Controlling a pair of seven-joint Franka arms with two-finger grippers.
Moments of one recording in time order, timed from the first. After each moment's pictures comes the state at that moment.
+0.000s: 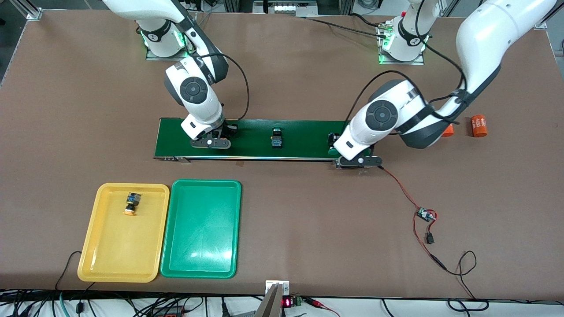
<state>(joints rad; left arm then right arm) 0.48 0.76 -1.15 -1.76 0.60 1.84 -0.85 0.33 0.36 0.23 -2.11 -0.12 2.42 0.68</state>
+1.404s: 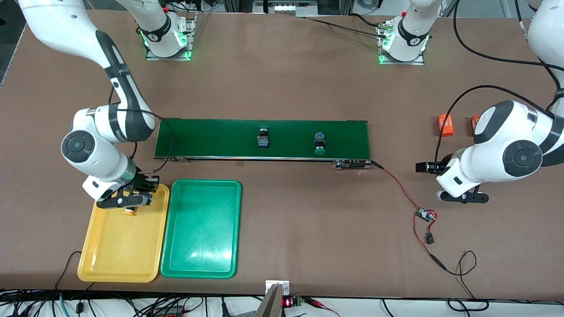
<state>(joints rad) 0.73 0.76 -1.07 -1.56 0.61 1.70 -0.39 0.04 0.56 0.09 -1.69 -0.12 2.32 0.08</state>
